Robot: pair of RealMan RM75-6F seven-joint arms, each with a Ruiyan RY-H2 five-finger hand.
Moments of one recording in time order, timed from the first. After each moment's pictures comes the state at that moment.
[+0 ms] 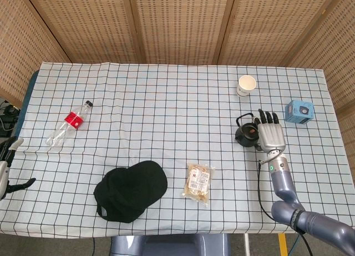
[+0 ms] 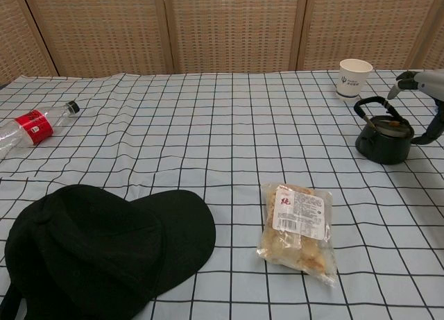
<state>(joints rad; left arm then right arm) -0.11 -1.08 -0.08 -1.66 1.37 1.40 -0.04 0.64 -1.48 0.22 -1.32 -0.86 1.03 -0.51</state>
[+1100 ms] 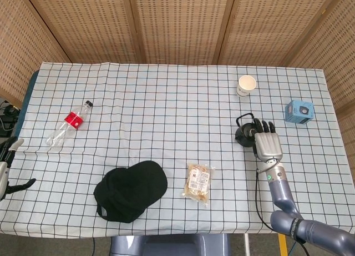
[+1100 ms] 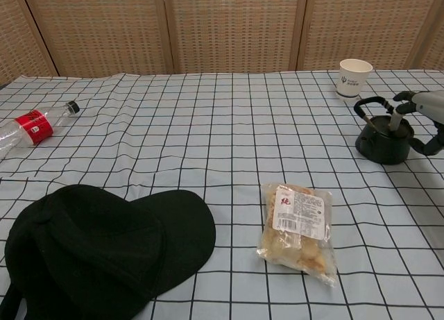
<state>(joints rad) -0.10 -1.08 -0.07 -1.66 1.38 1.41 -0.05 0.60 -1.50 0.18 -1.37 -0.87 1.06 -0.53</state>
